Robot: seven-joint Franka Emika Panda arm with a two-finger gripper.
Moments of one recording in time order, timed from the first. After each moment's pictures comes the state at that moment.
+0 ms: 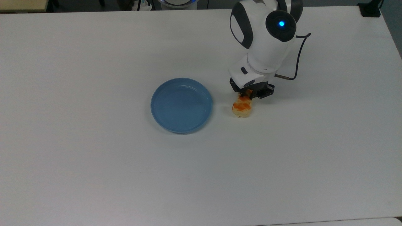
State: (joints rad) arm 0.37 0.51 0.06 -1.62 -0.08 2.09 0.71
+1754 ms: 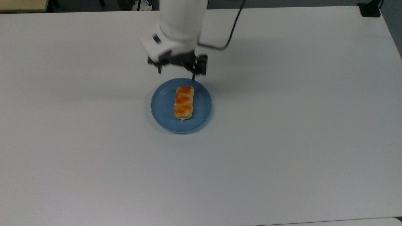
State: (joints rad) arm 0.14 0.26 -0.05 -1.56 -0.08 1.78 0.27
